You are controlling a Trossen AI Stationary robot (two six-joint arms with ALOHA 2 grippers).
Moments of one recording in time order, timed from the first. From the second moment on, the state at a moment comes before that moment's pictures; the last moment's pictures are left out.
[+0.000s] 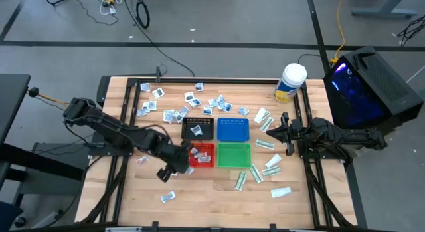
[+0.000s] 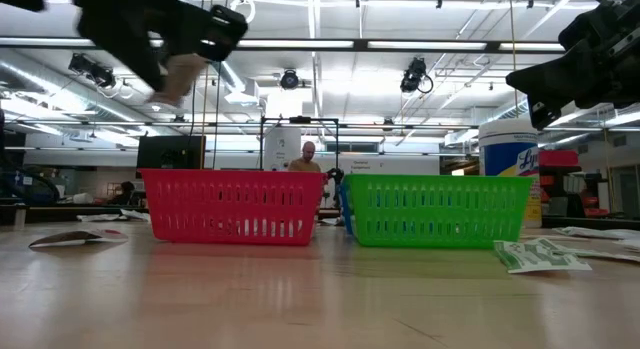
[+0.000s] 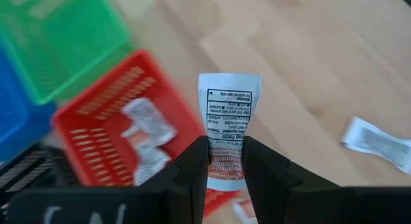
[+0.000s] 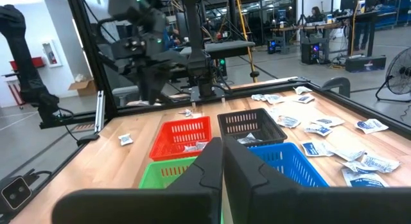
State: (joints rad) left arm -0.34 1.44 1.03 -0.59 -0.01 0.32; right arm -0.01 0.01 0.02 0.01 -0.01 0.14
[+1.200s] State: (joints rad) left arm -0.13 1.64 1.03 -0.48 0.00 0.19; right arm 0.00 0.01 0.02 0.01 -0.01 0.14
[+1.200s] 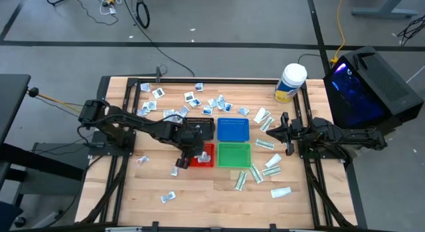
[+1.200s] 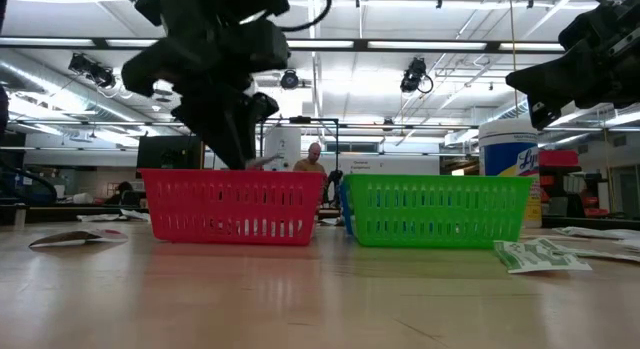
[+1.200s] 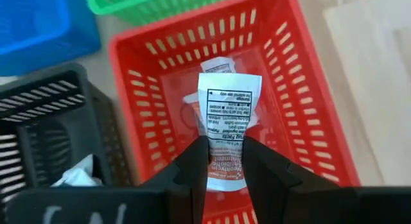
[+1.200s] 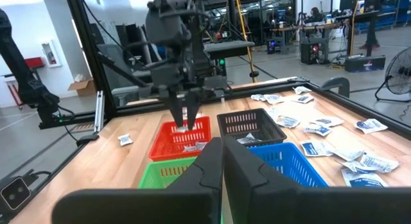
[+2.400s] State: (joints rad) left arm -0.16 1.70 1.06 -0.50 0.01 -0.07; right arm 0.00 0.01 0.02 0.01 -0.01 0.14
